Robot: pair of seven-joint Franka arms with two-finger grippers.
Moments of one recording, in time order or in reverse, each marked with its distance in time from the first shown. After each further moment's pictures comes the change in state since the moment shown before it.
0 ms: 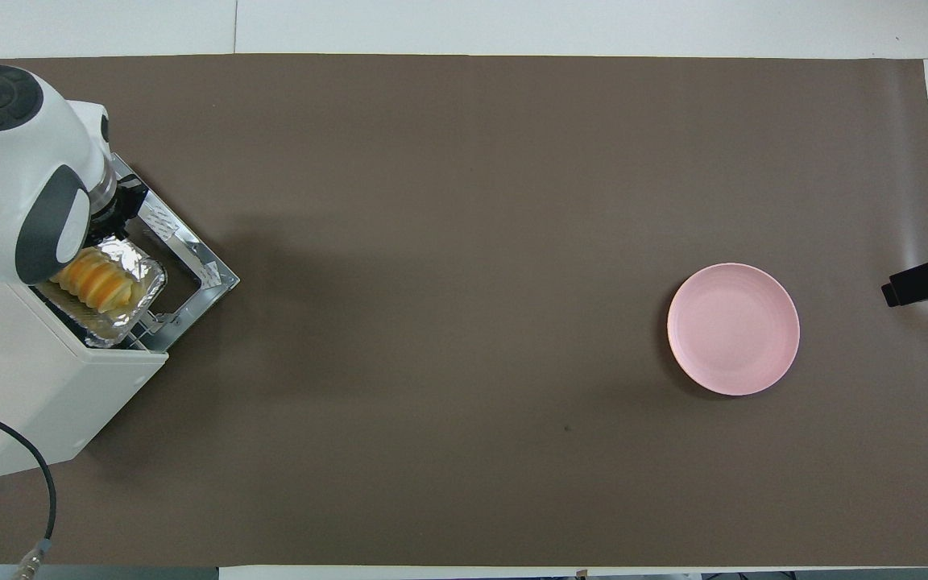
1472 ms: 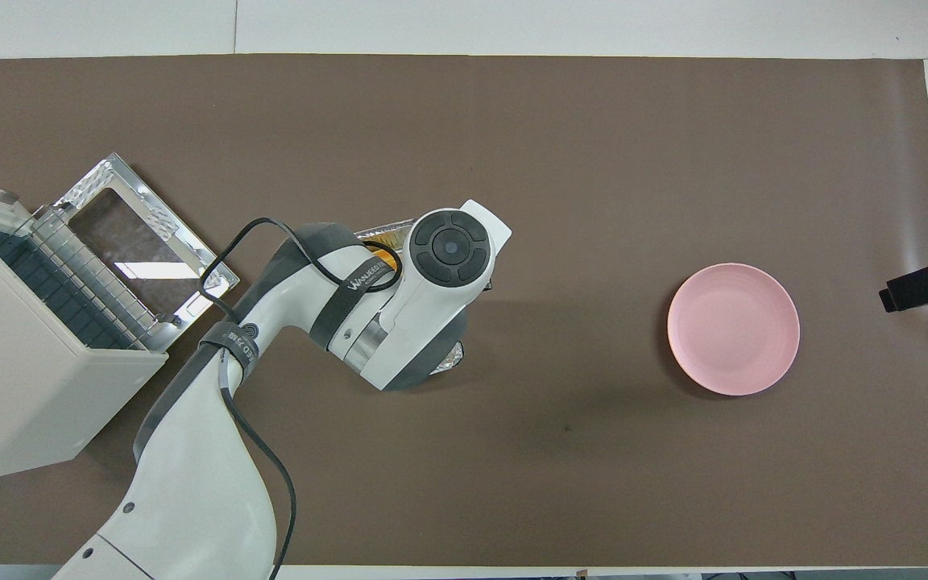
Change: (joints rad) left arm -0.287 -0.070 0.001 -0.067 -0.169 -0.008 0.125; right arm 0.002 -0.005 0.011 0.000 0.000 -0.016 0.000
